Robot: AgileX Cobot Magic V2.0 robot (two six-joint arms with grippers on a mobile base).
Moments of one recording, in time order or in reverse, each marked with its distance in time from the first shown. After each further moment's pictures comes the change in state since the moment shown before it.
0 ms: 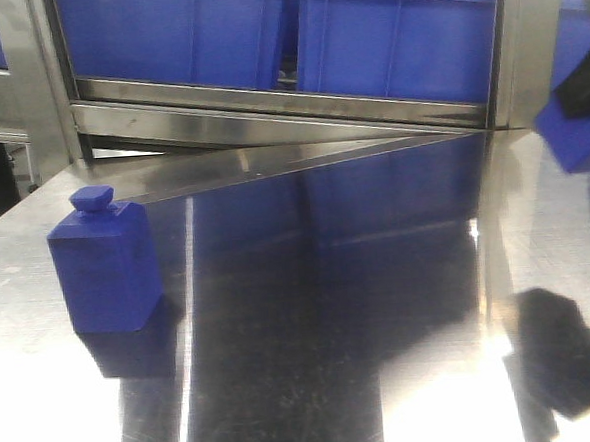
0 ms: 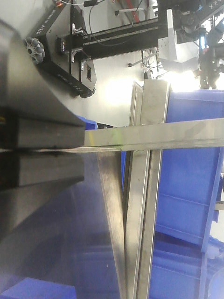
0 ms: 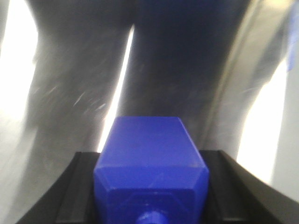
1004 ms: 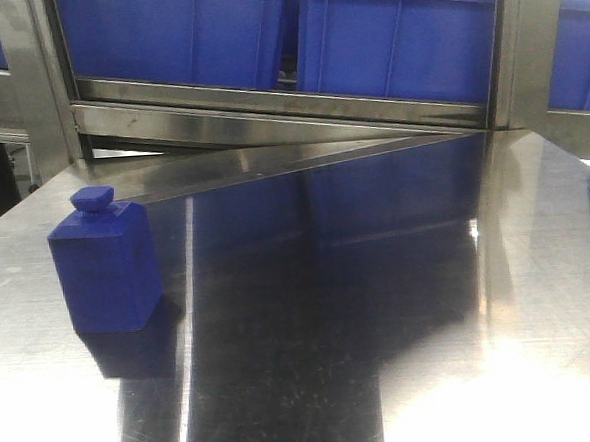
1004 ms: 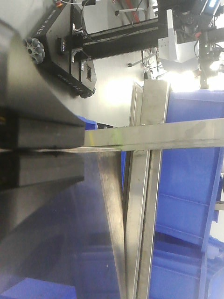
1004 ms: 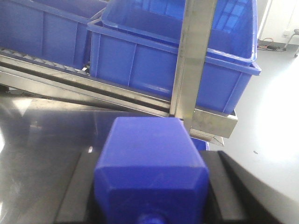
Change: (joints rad) left arm 0.000 0.000 0.000 0.000 0.000 0.000; right arm -0.084 -0.740 0.194 -0.190 -0.026 0.072
